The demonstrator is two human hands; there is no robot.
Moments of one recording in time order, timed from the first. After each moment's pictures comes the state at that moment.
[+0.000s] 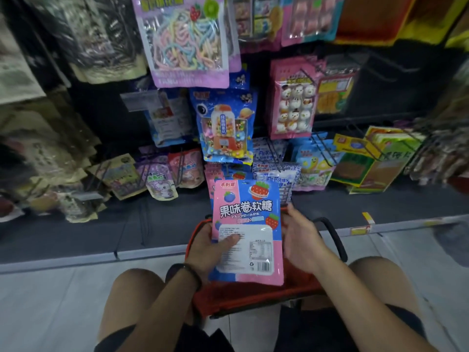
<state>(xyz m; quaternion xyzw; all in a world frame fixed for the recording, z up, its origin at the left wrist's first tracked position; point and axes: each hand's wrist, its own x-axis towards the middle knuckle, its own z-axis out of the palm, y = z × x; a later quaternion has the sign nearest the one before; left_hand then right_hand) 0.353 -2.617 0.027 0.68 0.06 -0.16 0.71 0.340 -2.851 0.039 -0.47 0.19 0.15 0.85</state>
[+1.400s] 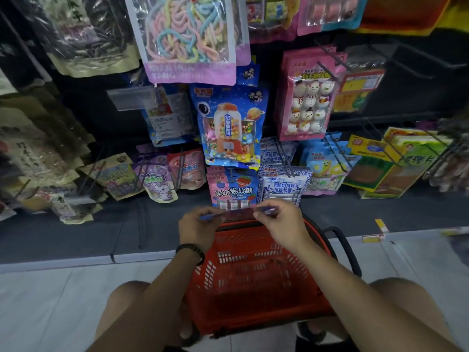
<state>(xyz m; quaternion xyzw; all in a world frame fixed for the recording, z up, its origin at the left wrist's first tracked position) 0.456 -2.600 0.003 0.80 0.08 0.01 0.59 0.435 -2.837 0.012 -0.85 0.03 -0.04 0.53</state>
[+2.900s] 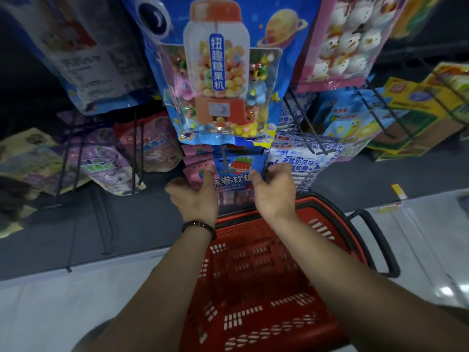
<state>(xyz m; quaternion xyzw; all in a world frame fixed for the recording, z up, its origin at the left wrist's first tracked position) 0.603 -2.647 -0.092 0.71 0.29 0.04 0.64 0.569 -2.792 -0.078 -0.80 0.29 -0.09 0.52</state>
